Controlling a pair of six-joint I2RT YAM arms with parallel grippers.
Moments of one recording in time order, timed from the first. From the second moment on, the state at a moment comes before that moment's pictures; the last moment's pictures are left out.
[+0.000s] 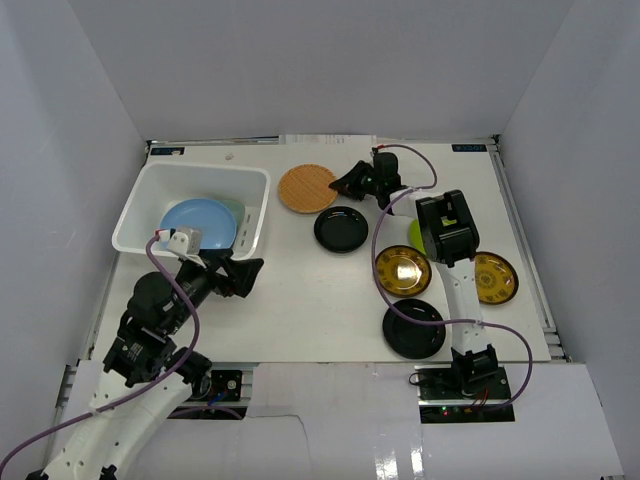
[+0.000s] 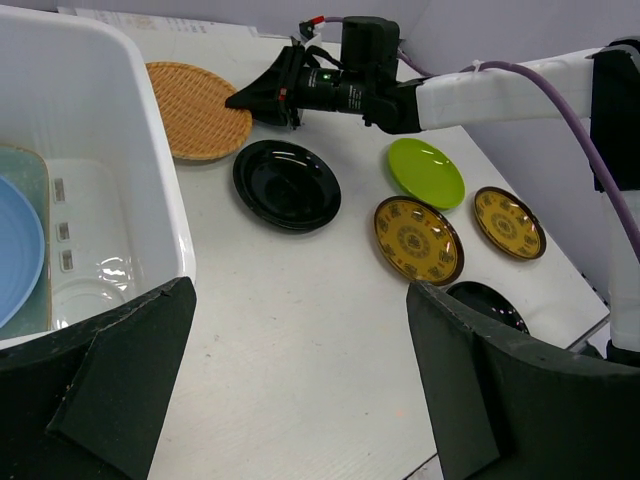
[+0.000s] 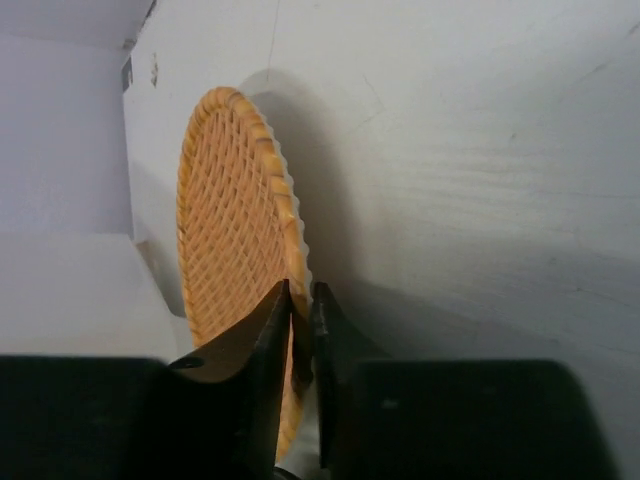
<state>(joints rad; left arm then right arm) -0.50 0.36 0.65 -0.35 0.06 -0.37 0.34 2.46 1.69 0.34 -0.47 0.92</state>
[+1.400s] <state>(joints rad) -0.38 0.28 1.03 -0.44 0.03 -0.44 0.95 2.40 2.09 0.12 -0.19 0.71</state>
